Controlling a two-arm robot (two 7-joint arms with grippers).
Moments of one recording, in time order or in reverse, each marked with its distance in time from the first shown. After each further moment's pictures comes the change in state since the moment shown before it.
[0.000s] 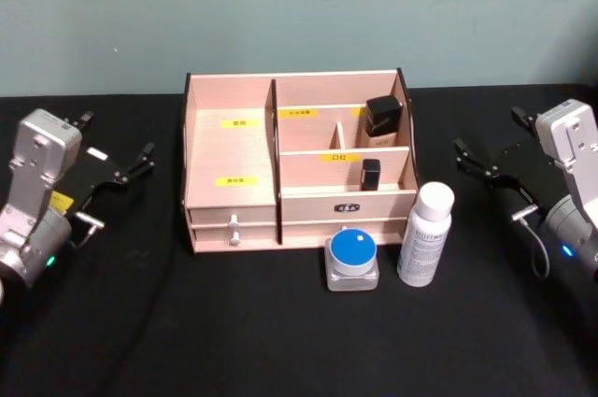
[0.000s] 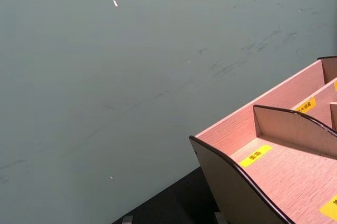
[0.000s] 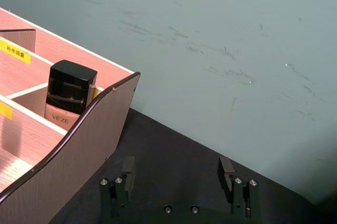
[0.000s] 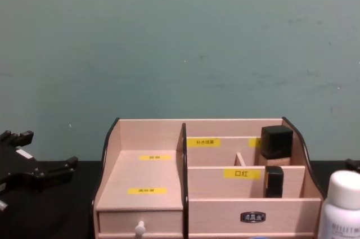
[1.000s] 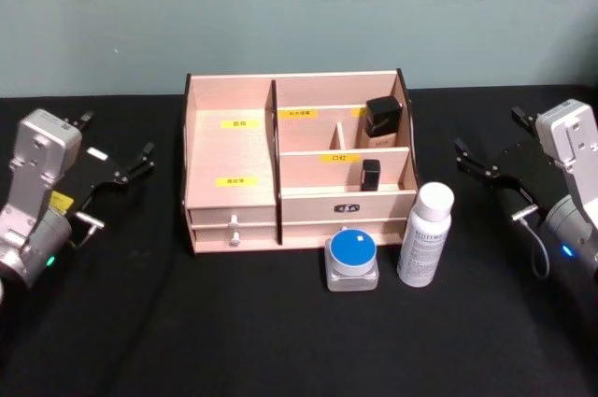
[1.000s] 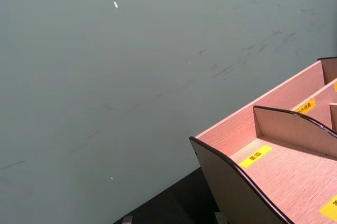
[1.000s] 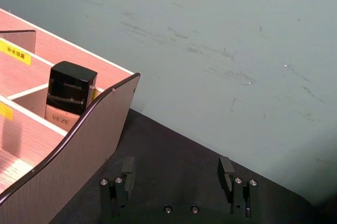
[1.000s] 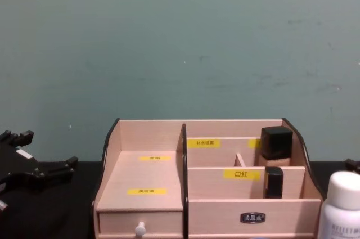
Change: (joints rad) left arm 0.000 0.000 0.000 0.000 0.000 0.000 0.000; right arm 0.000 0.000 0.000 0.000 0.000 0.000 0.000
